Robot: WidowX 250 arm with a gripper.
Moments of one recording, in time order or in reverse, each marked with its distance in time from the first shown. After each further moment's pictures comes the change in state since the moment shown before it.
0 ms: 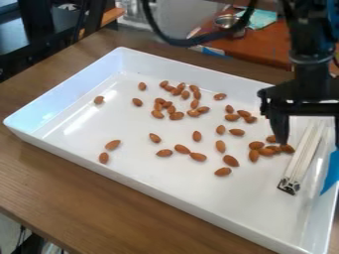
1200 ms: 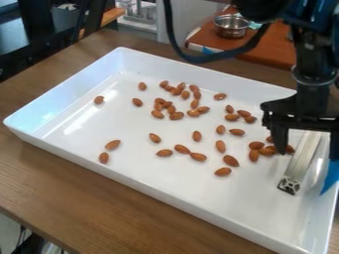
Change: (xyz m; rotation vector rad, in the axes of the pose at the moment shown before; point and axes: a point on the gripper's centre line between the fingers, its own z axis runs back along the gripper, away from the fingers) arm 0.005 0.004 -0.027 0.065 -0.017 -0.025
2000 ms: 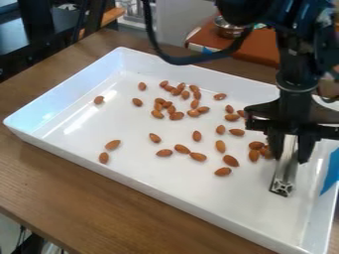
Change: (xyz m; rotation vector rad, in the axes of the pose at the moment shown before) arm -0.009 0.027 0.001 0.076 0.010 0.022
